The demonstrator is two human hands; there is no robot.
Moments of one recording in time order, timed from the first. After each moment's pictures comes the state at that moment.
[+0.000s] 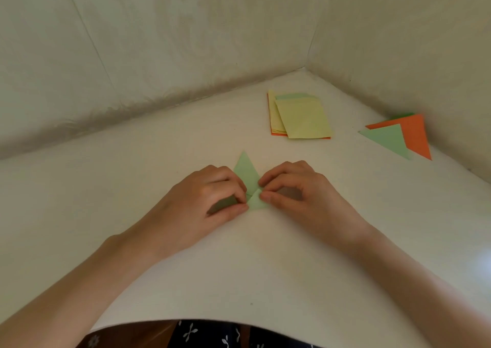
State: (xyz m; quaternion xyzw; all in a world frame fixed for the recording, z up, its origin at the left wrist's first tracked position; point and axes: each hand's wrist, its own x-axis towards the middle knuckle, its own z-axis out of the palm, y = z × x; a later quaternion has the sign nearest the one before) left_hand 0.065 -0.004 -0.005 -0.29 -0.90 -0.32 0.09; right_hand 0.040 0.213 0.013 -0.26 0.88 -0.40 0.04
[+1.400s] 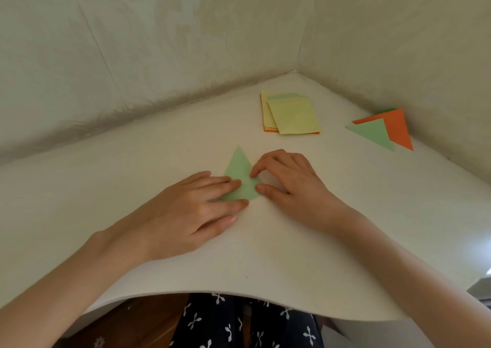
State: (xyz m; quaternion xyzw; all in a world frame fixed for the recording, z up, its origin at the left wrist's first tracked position) left_hand 0.092 -0.012 0.003 -0.37 -0.92 -0.10 0.10; right_hand 0.042 0.211 0.010 -0.28 0.93 -0.23 0.02
